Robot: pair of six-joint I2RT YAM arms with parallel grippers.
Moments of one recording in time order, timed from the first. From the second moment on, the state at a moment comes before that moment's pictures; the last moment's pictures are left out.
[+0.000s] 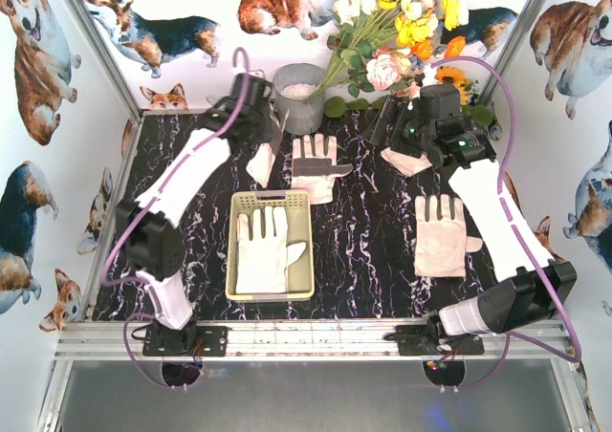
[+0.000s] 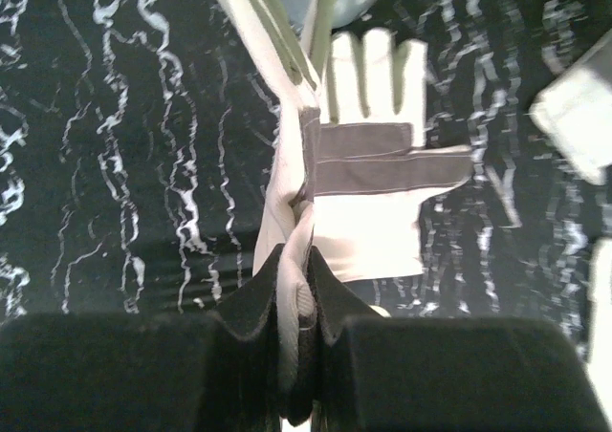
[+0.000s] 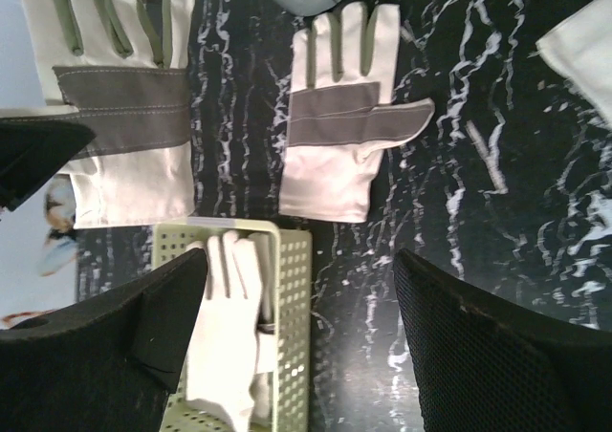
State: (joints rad) left arm -0.41 1.80 1.79 -0.68 -0.14 -0.44; right arm 0.25 1.39 1.51 -0.66 -0.16 0.52
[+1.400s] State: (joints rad) left arm -0.59 2.31 2.14 -0.77 -0.39 -0.58; right arm 0.25 1.47 1.46 -0.62 -0.22 0.47
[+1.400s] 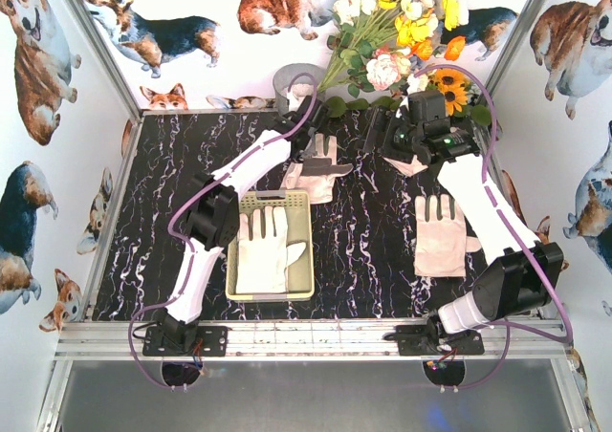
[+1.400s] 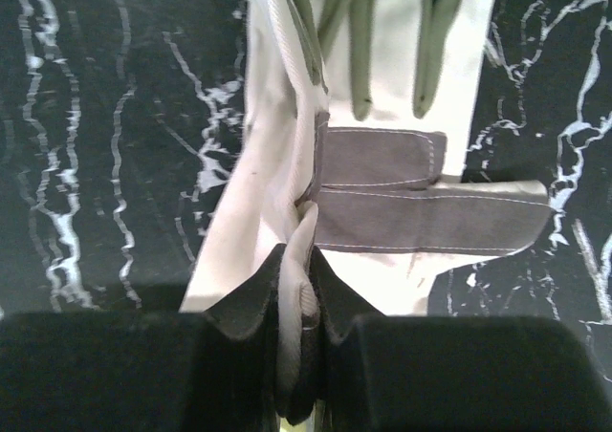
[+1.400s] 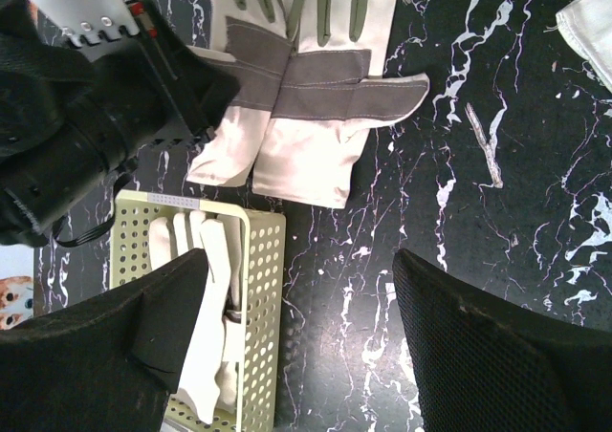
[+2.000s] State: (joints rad) left arm -0.58 2.29 1.94 -0.44 0.03 -0.55; right arm 0.24 1.46 1.44 -0.66 -0.23 0.44
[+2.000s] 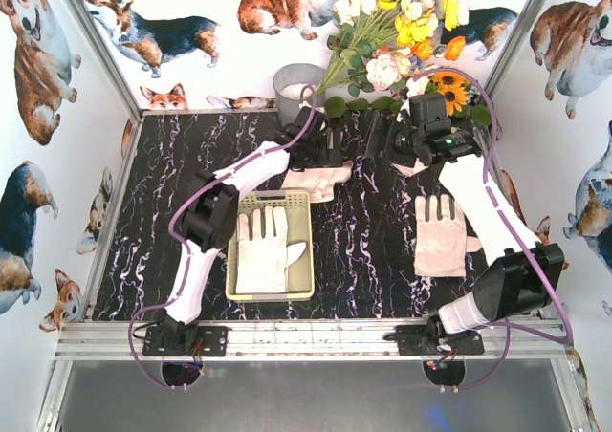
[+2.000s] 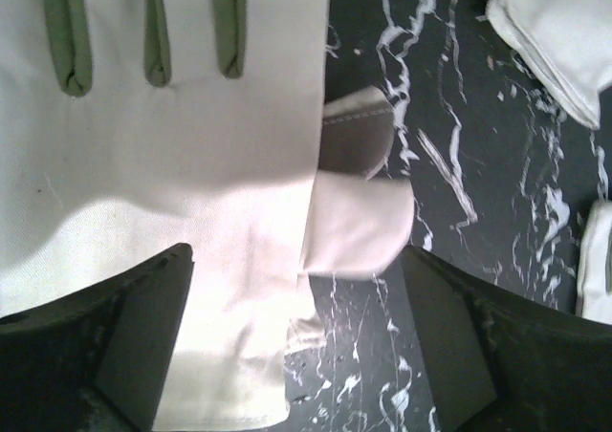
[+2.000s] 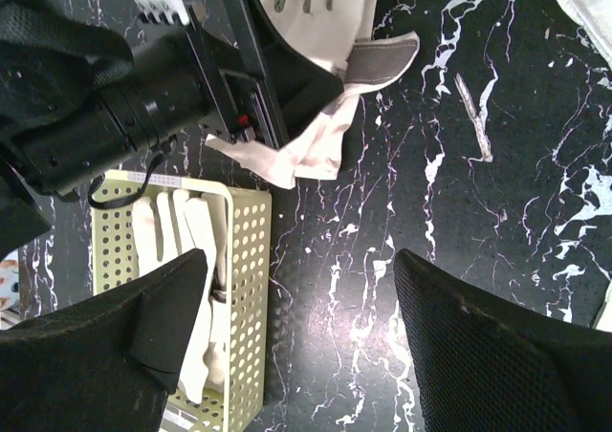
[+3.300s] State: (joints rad) left arm -0.25 2.27 1.76 -0.41 0.49 -0.66; right arm 0.26 2.09 1.59 -0.50 -0.44 0.77
